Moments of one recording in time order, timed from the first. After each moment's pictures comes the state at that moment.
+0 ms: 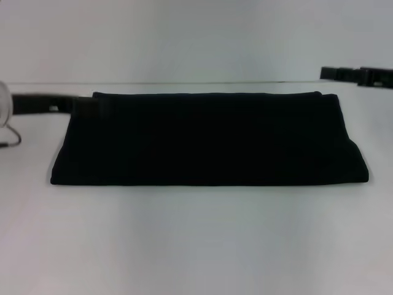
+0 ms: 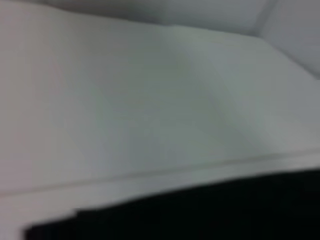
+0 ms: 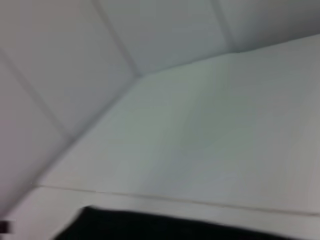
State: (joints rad) left arm -0.71 -2.07 0.49 0.90 2.42 1.24 -2.08; right arm 0.77 1.90 -0.52 -0.52 -2.10 -1.22 1.90
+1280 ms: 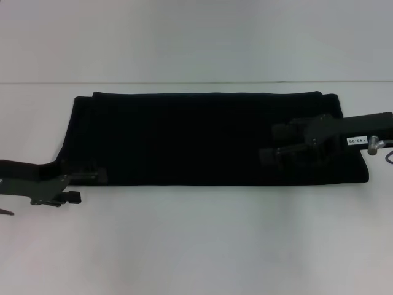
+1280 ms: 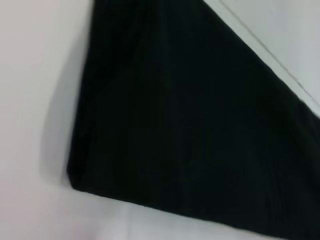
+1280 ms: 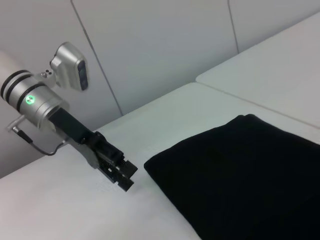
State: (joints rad) left arm -0.66 -2.01 0.39 0.75 2.58 1.54 -2.61; right arm 0.75 1.97 -0.75 -0.62 -2.09 -1.53 1.68
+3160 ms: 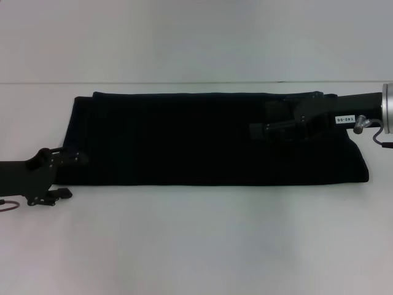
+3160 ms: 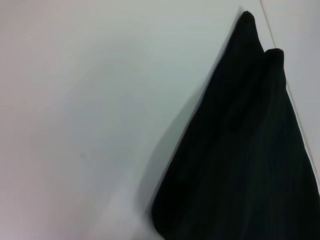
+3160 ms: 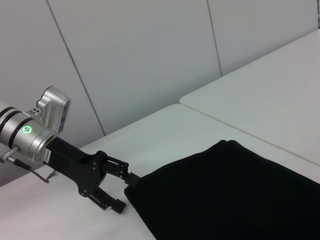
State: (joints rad) left arm -0.65 -1.98 0.22 0.57 2.59 1.30 -2.81; right arm 0.79 1.99 -0.73 -0.62 -2.08 -1.46 1.68
